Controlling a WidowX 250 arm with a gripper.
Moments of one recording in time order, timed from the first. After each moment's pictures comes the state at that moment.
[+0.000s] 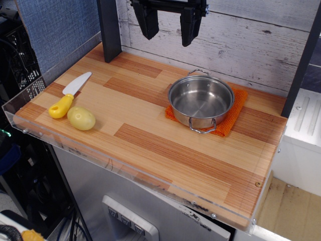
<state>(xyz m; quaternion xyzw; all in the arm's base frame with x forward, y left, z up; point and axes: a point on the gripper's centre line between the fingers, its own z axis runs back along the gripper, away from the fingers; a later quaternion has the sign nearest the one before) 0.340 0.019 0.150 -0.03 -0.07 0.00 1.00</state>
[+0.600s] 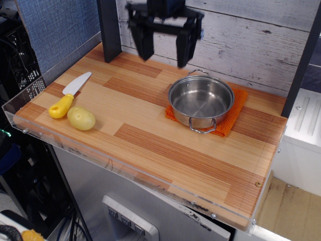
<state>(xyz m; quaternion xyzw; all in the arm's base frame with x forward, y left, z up) 0.323 0.018 0.120 -0.03 -0.03 0.01 1.00</state>
